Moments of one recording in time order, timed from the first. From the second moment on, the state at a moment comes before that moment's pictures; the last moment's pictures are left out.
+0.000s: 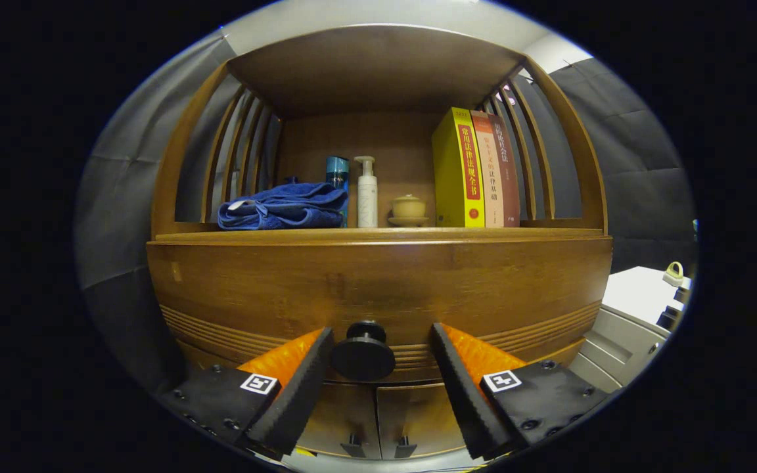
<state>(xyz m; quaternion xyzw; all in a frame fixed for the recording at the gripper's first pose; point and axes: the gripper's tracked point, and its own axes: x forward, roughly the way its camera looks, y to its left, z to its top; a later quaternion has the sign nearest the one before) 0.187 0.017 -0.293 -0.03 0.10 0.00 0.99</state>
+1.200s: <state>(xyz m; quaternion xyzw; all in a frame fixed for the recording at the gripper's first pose) 0.163 0.027 -0.289 -0.03 0.13 0.02 0.99</state>
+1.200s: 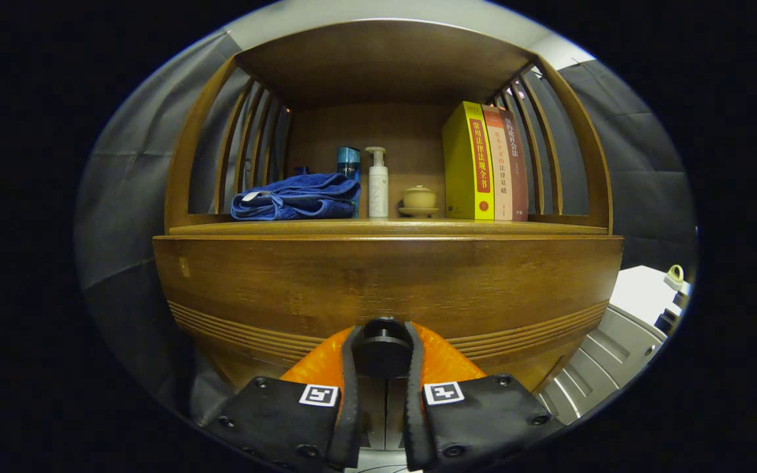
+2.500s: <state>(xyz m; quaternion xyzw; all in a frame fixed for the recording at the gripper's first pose) 0.017 0.026 -0.283 0.00 0.18 0.03 0.98</state>
